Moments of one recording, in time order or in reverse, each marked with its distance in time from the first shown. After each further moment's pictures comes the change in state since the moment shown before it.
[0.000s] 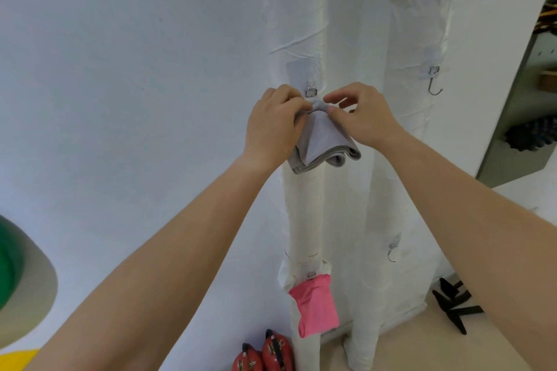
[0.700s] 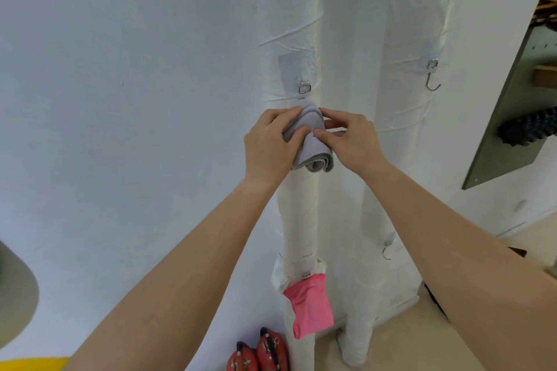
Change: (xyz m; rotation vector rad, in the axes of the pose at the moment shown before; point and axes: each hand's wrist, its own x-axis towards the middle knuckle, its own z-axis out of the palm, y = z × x) left_hand -0.030 0.005 0.033 -0.206 0.087 -0.285; right_hand -0.027 0.024 0.031 0.155 -0.019 0.133
